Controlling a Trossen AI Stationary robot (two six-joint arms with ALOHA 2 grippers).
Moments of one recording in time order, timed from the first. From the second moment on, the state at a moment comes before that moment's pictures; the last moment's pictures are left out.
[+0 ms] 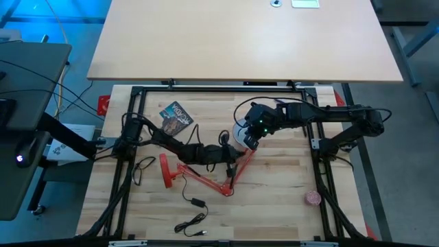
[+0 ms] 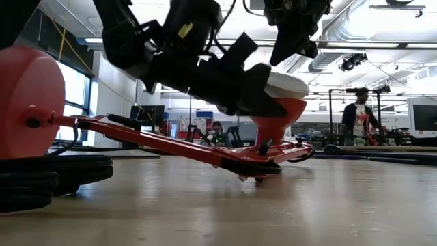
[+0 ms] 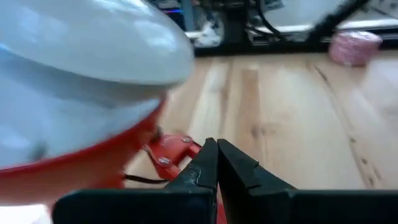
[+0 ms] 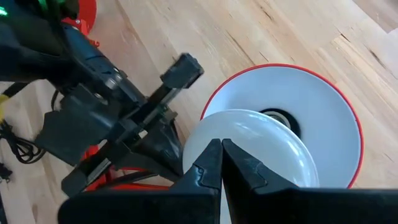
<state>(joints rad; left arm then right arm) -0.13 2.08 1.03 0.77 -0.33 0.03 -0.08 1.43 1.25 -0.79 0.05 0.47</state>
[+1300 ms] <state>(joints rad) -0.12 2.20 1.03 0.72 -0.30 -0.14 0.02 1.45 1.41 -1.06 0.05 0.22</state>
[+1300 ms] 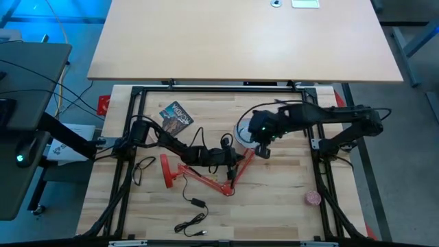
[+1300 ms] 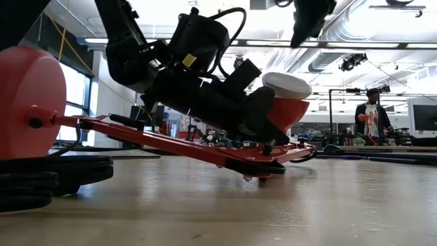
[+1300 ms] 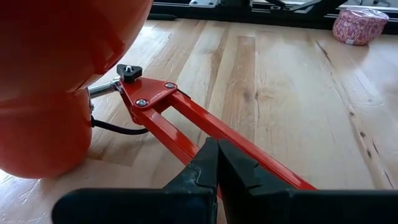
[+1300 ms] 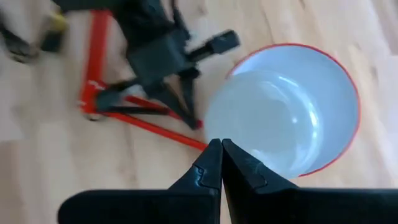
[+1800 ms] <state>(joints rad) -0.12 2.20 1.03 0.70 -0.31 -0.09 0.05 1.55 1.40 -1.08 0.13 0.04</state>
